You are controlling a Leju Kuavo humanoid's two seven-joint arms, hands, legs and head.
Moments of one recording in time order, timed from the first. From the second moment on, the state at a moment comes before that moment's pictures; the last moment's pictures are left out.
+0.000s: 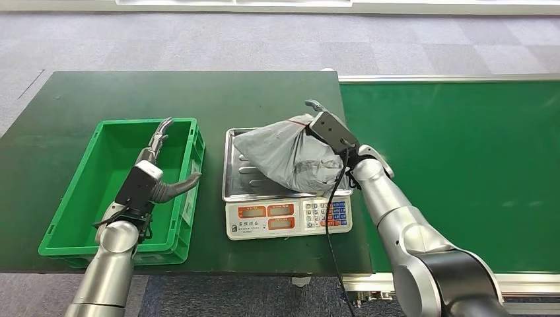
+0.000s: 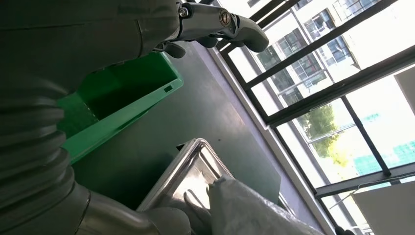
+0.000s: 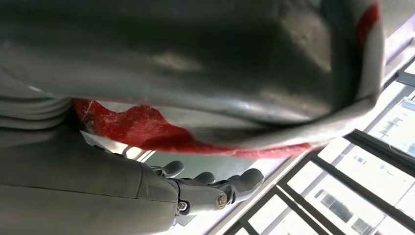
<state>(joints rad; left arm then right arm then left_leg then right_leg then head) -0.38 -0.07 -0.03 -1.16 -0.34 -0.03 -0.37 -0.85 0.10 0.15 -0.39 0.57 0.22 -0.50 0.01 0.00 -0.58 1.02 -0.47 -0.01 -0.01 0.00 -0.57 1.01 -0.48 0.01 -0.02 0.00</state>
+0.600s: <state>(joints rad) -0.64 -0.04 -0.21 -0.98 -0.33 0.00 -0.34 -0.62 -0.03 0.06 -0.86 0.24 0.23 -0.61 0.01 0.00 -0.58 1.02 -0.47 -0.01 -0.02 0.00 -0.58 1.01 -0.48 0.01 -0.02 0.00</state>
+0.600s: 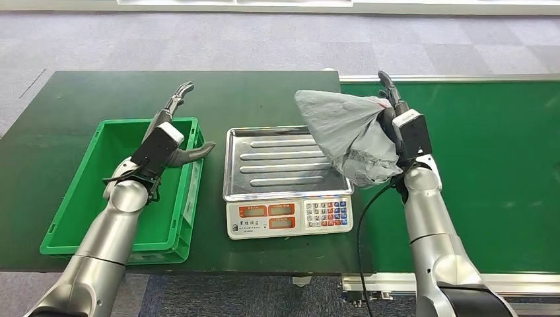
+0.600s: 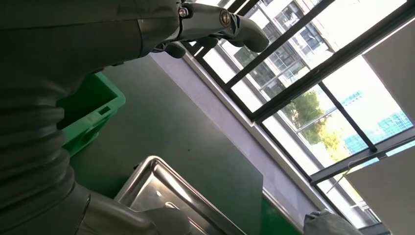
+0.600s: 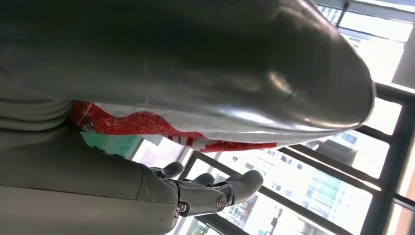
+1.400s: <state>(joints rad) -0.62 -0.08 -0.26 -1.01 -0.11 0.14 -0.40 -0.52 -0.05 0.11 -0.92 0.22 0.14 -0.51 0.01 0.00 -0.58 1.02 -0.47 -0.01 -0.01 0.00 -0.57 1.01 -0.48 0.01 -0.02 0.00</state>
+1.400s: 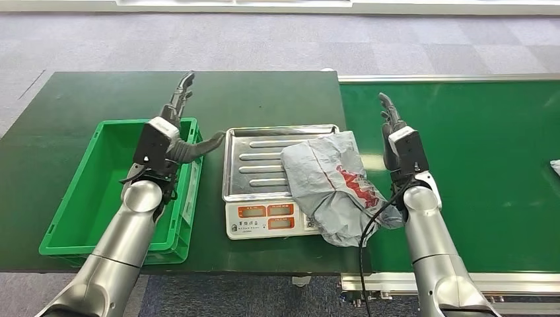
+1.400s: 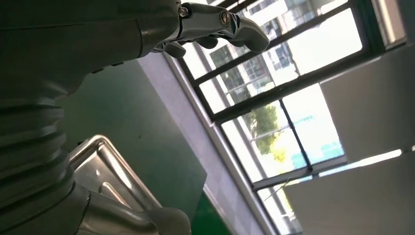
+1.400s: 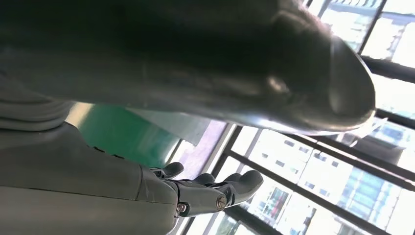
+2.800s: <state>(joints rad) -0.59 -0.25 -0.48 -0.90 -0.32 0.10 -0.26 -0.08 0.02 0.08 -1.77 0.15 -0.69 -0.70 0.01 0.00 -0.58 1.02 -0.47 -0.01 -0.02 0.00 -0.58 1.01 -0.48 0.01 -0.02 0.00</state>
